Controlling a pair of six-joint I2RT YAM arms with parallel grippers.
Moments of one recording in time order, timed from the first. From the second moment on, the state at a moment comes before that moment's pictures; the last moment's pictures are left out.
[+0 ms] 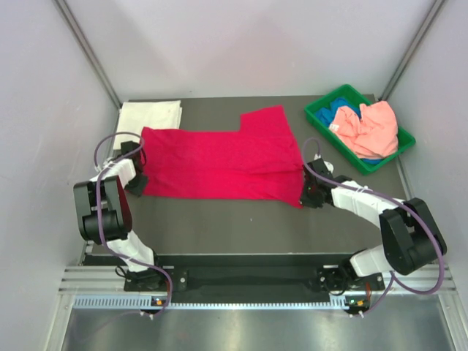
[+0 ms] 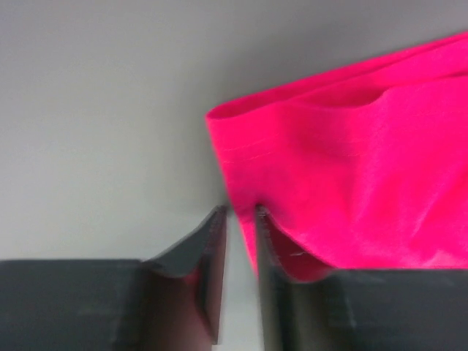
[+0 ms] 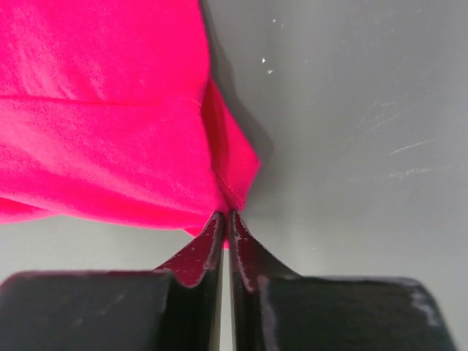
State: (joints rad) left arm 0.21 1.68 0.98 -0.56 -0.40 -0.96; right arm 0.42 1.40 0.69 -0.38 0.12 0.70
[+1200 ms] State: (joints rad) left arm 0.22 1.63 0.96 -0.77 -0.66 -1.06; right arm 0.42 1.39 0.74 -0.56 0.25 0.57
